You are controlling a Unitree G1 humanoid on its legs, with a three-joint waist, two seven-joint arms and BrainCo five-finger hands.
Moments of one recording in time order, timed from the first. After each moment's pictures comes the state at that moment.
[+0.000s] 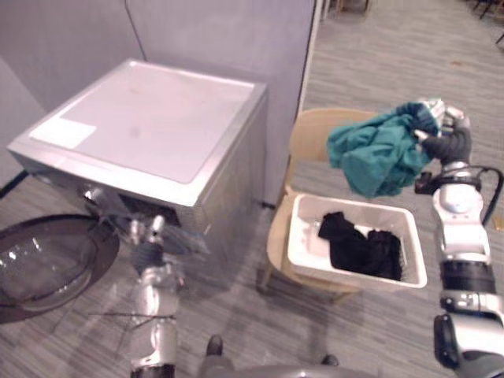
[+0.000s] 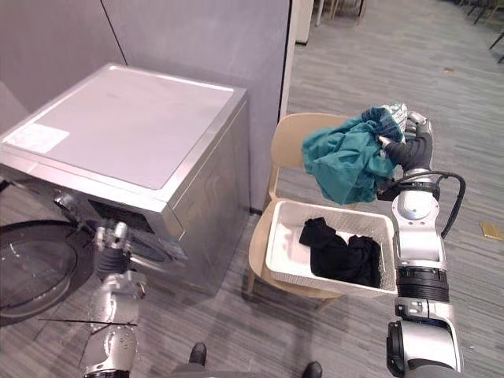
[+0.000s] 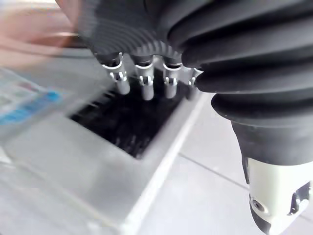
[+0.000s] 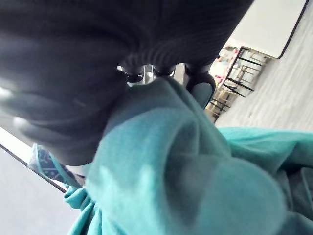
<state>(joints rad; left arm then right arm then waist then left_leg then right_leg) 0.12 0.01 0.23 -0.09 -0.55 -0.16 0.20 -0.47 -0.51 -0.23 0.18 -0.05 0.02 -0.18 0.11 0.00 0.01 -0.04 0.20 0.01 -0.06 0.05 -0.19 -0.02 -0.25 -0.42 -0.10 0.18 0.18</state>
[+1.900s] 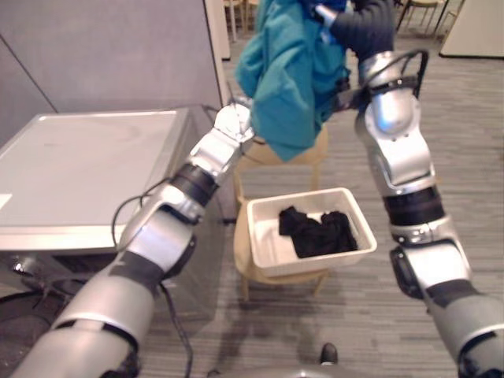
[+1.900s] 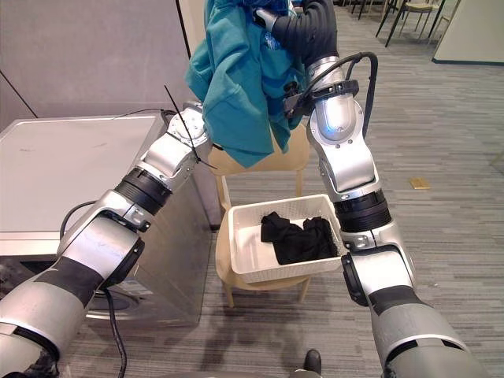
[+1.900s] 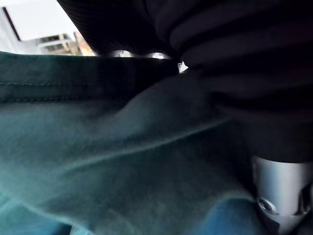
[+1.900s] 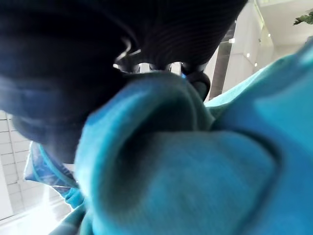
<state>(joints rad) -1.21 0.27 -0.54 0.66 -0.47 -0.03 0.11 -1.01 -0.36 0.15 0.09 0.16 -0.03 -0.15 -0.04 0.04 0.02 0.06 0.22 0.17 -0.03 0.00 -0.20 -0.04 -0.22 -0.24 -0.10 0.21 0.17</state>
